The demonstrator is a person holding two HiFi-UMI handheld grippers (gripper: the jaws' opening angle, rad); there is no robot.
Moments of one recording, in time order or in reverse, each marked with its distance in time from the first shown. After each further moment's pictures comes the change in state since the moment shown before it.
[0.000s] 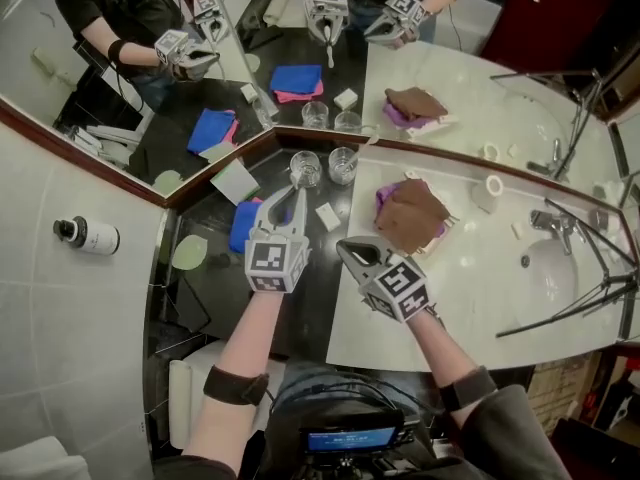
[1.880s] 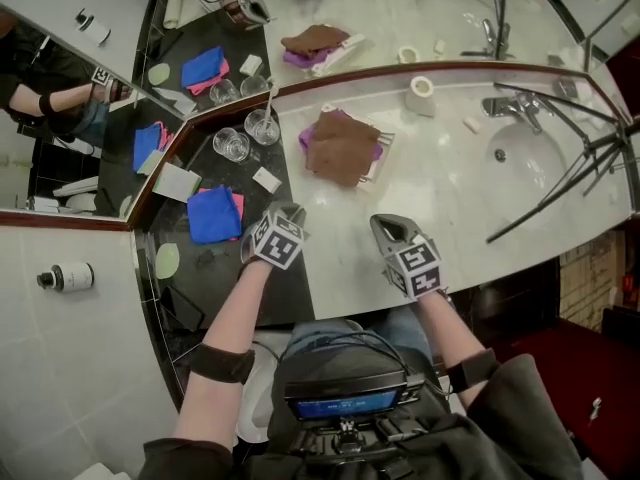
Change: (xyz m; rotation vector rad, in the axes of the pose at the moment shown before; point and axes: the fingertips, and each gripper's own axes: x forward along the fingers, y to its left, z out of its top) left arm -0.036 -0.189 -0.188 0.413 0.852 -0.582; right arm -0.176 -0.051 -0.161 0.306 0.001 -0.492
